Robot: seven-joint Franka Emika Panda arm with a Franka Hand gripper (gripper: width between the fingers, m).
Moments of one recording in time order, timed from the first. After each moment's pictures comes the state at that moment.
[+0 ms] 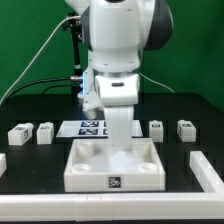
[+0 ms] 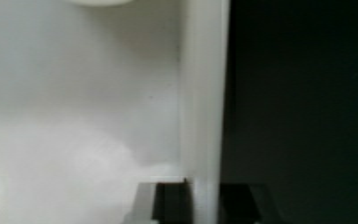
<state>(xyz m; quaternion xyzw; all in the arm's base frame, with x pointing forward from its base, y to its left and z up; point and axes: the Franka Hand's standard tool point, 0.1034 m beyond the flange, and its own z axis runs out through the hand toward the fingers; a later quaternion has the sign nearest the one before) 0.453 0.028 0.017 -0.71 -0.70 0.03 0.06</state>
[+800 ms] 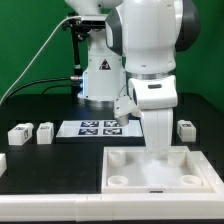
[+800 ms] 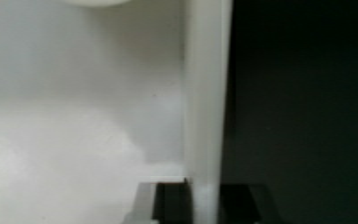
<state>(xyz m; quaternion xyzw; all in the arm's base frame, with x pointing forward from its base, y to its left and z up) 0.493 0.075 0.018 -0.71 -0.70 0.01 0.05</state>
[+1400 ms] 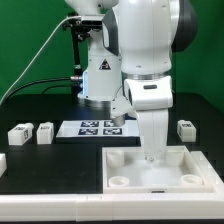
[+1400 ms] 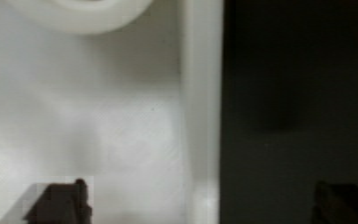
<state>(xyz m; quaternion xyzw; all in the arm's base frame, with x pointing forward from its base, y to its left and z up) 0.492 0.071 0.017 -0.71 -0.70 0.01 0.05</state>
